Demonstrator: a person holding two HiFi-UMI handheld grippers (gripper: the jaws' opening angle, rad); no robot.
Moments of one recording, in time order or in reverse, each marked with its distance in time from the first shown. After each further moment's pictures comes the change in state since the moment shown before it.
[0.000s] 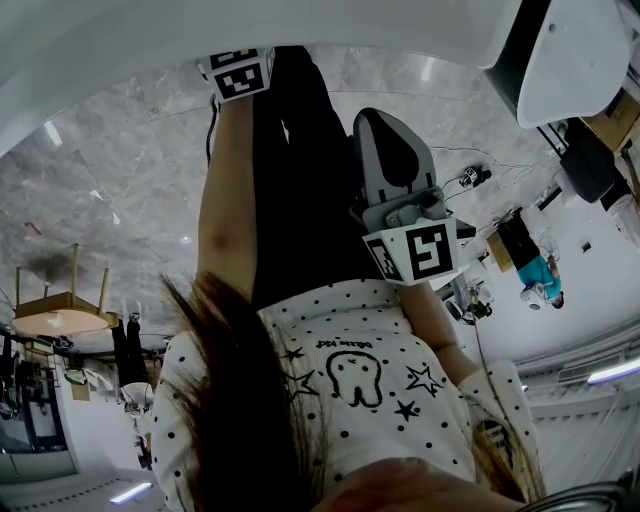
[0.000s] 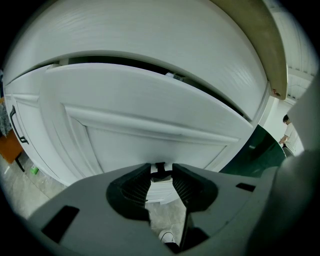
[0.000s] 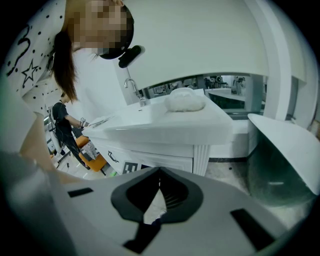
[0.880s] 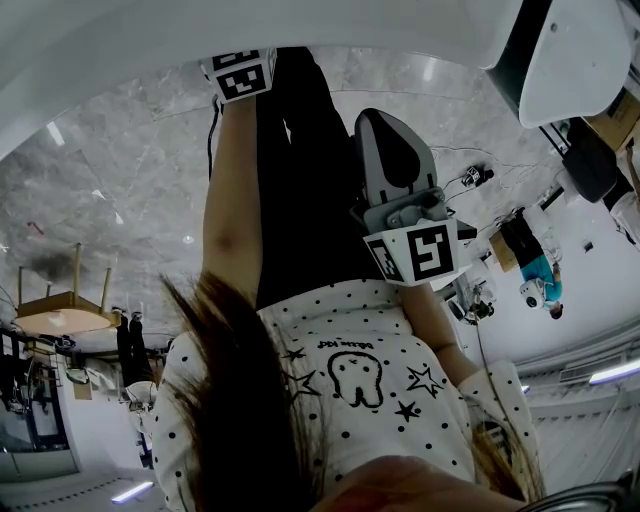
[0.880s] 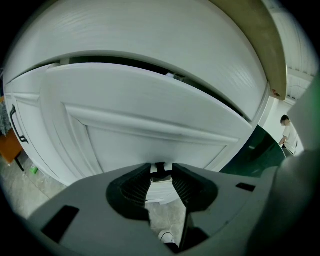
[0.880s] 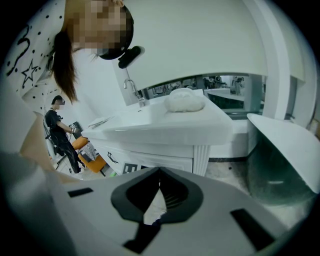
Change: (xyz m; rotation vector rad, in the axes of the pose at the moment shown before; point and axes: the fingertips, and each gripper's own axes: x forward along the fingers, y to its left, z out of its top) left arm 0.000 -0.001 0.000 -0.003 -0.002 -0.002; right arm 0.000 0.000 0.001 0.010 -0.004 -0.006
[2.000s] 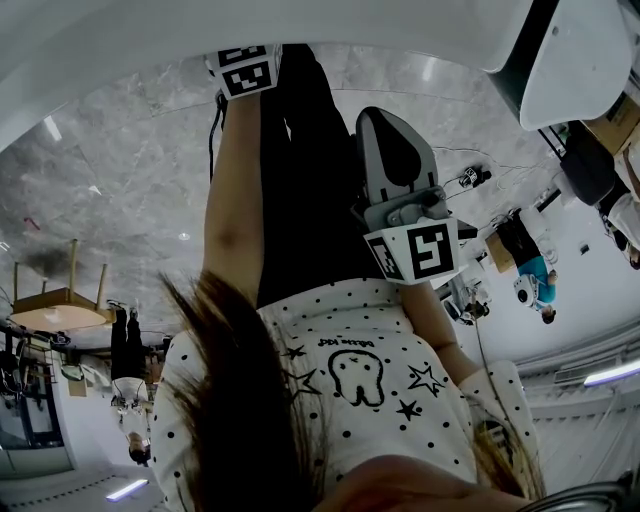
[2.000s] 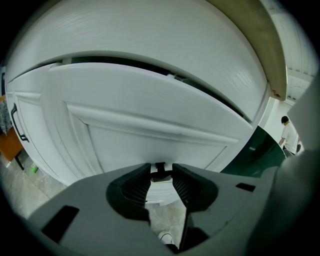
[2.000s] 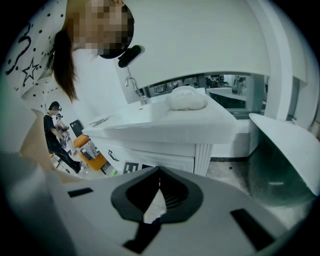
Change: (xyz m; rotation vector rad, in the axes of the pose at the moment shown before) left arm 0.000 -0.006 0.002 -0.006 -0.014 0.005; right arm -0.001 -0.001 -0.002 -0.014 0.015 0.008
